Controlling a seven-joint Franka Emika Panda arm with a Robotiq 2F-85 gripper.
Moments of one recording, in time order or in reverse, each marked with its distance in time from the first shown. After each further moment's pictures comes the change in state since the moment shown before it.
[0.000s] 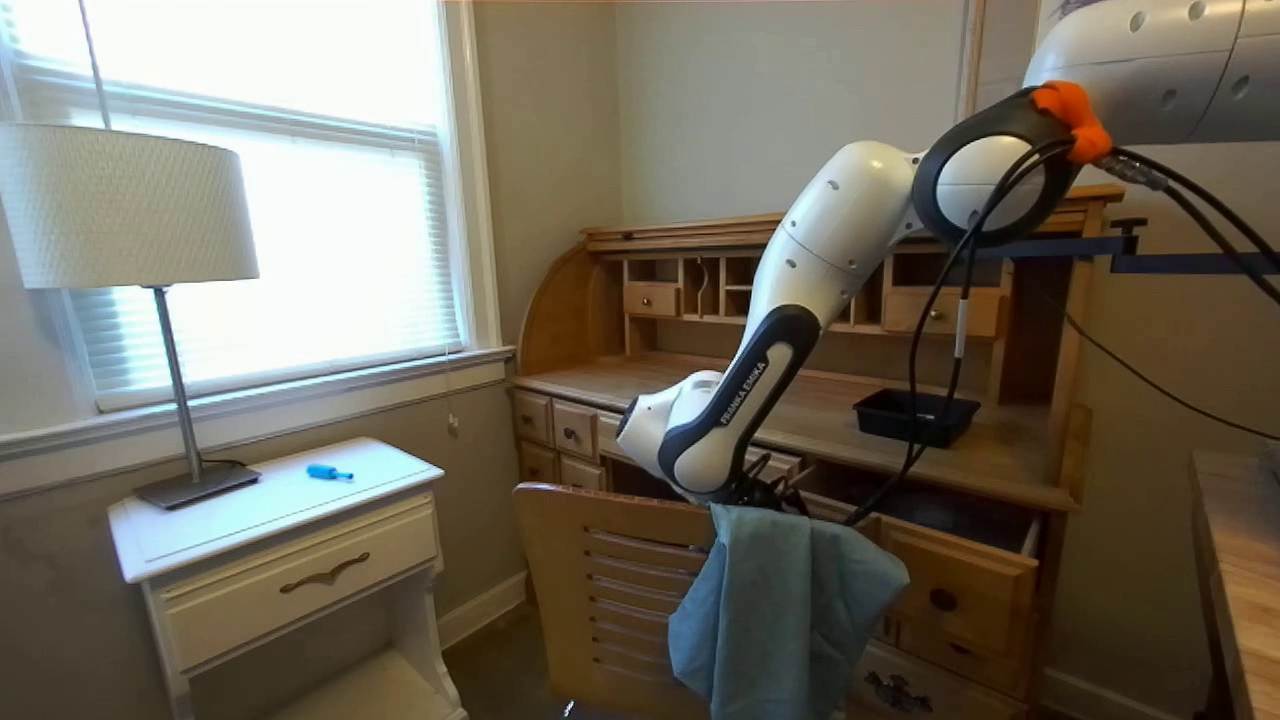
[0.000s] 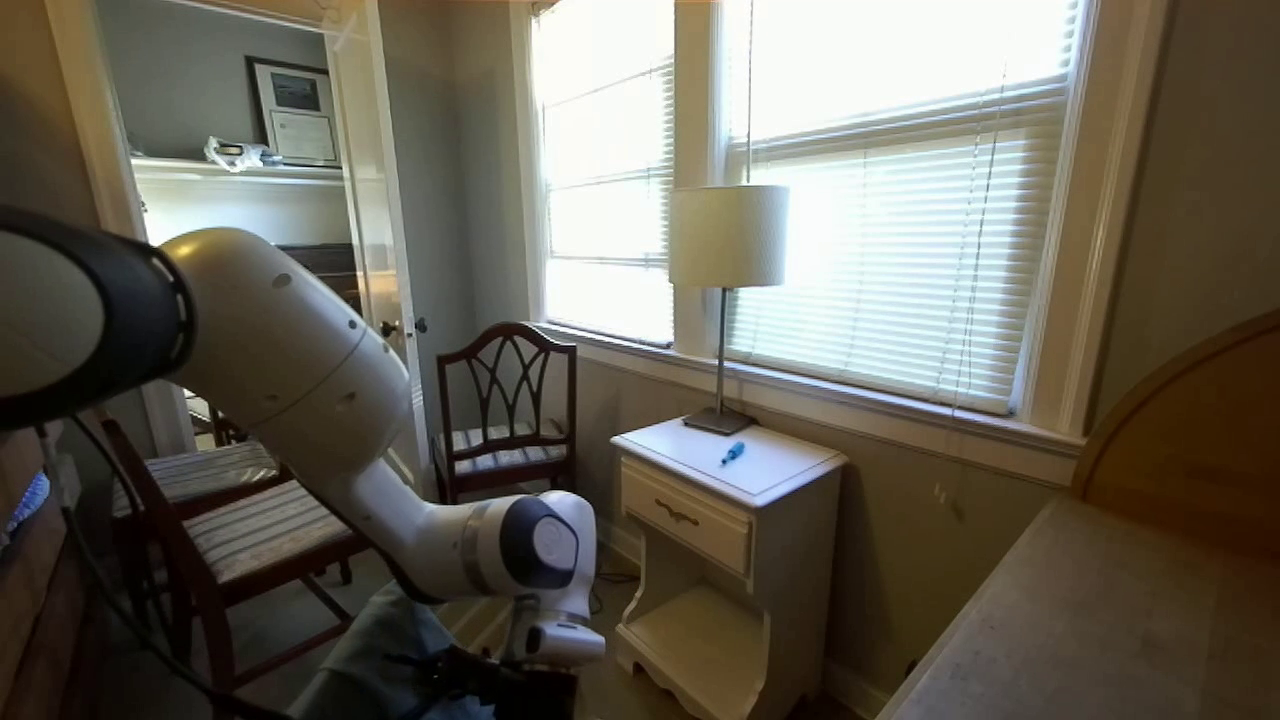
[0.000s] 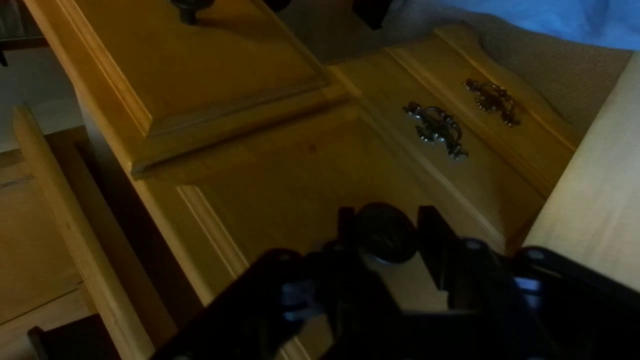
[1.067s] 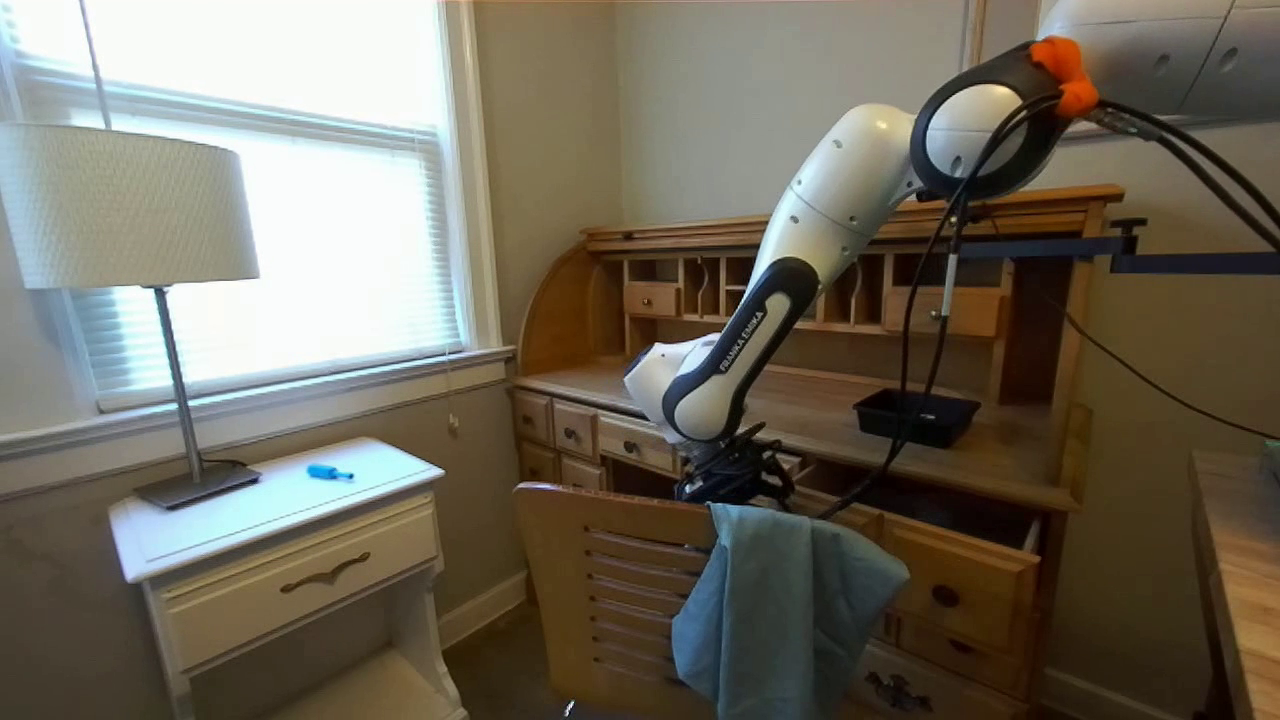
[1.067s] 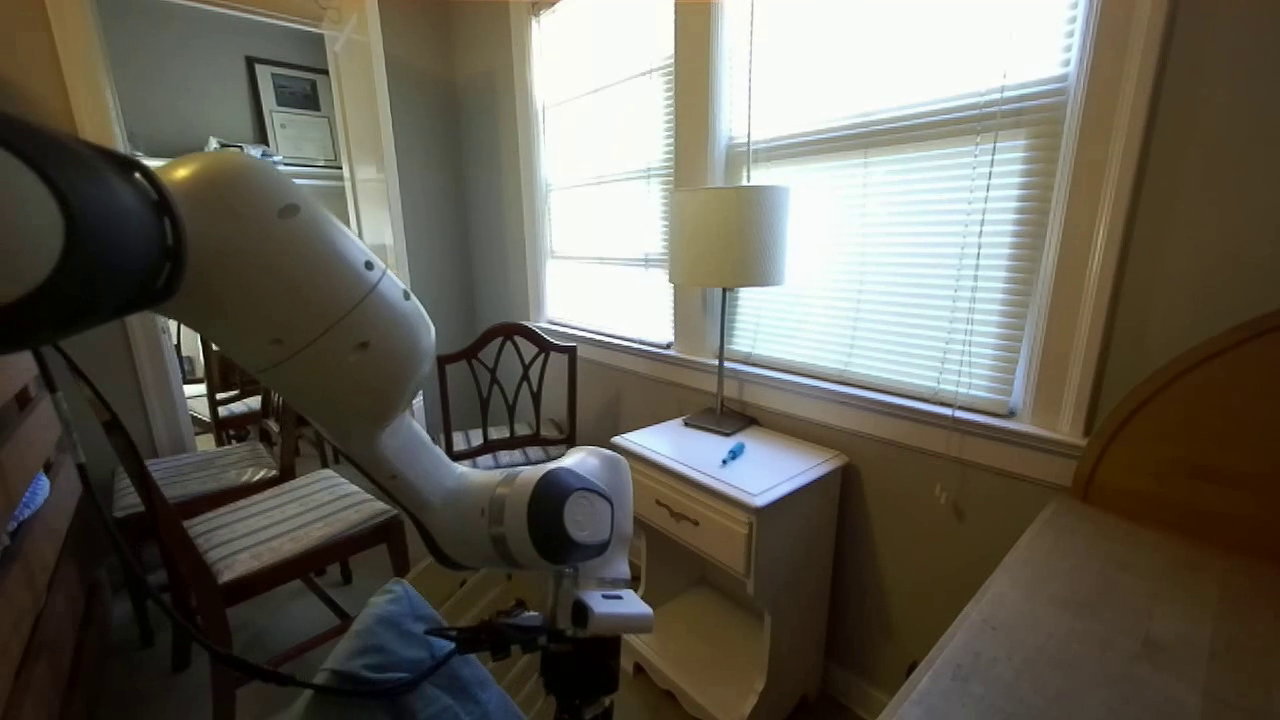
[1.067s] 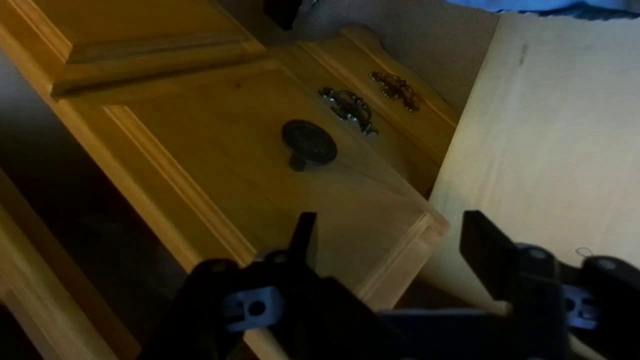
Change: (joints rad) arm -0.097 -0.126 0.042 -0.105 0.018 0.216 -0.087
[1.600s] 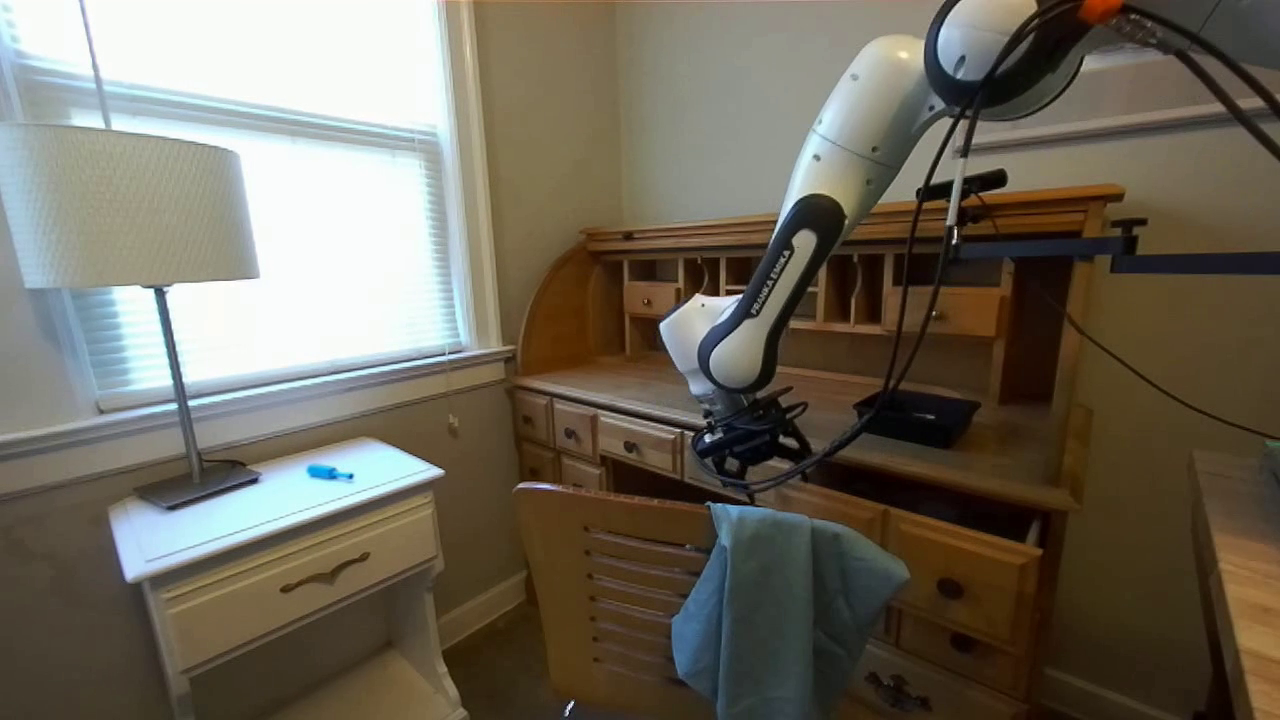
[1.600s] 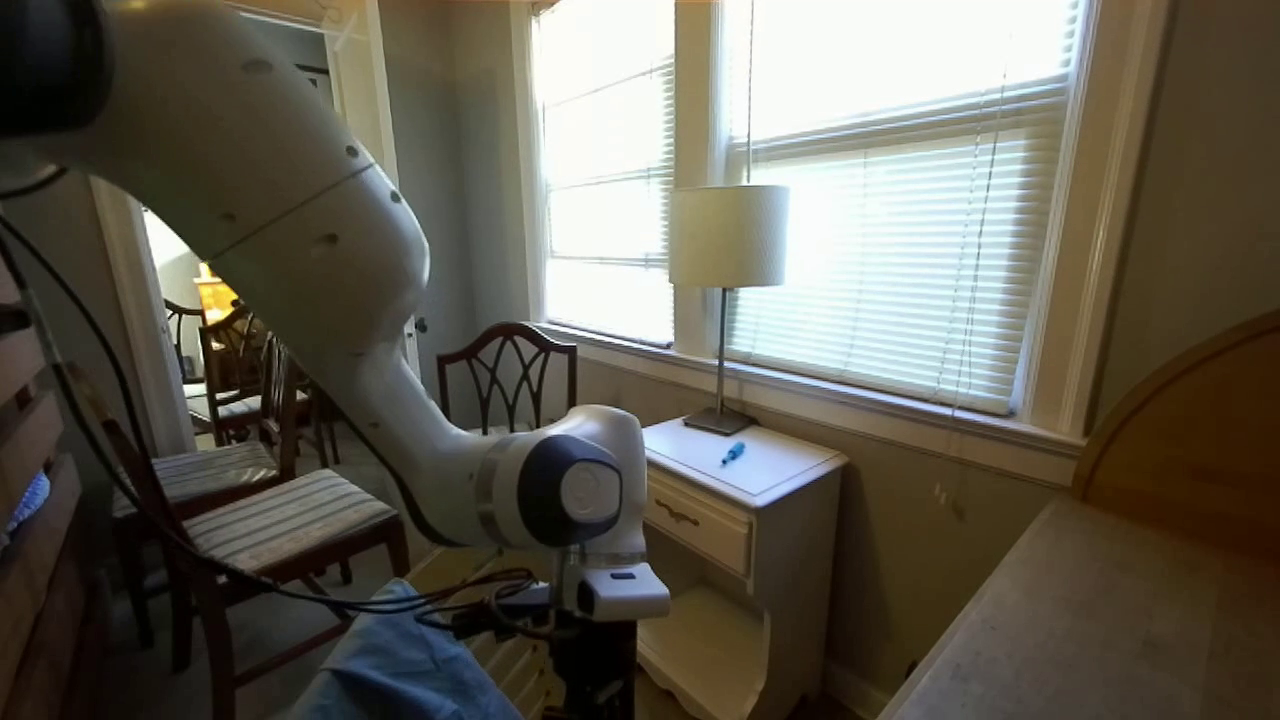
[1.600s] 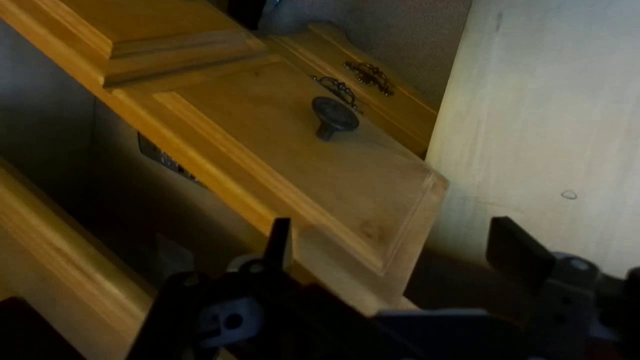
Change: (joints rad) arm -0.061 -0.244 -0.011 -0.323 0.007 0.220 0.012
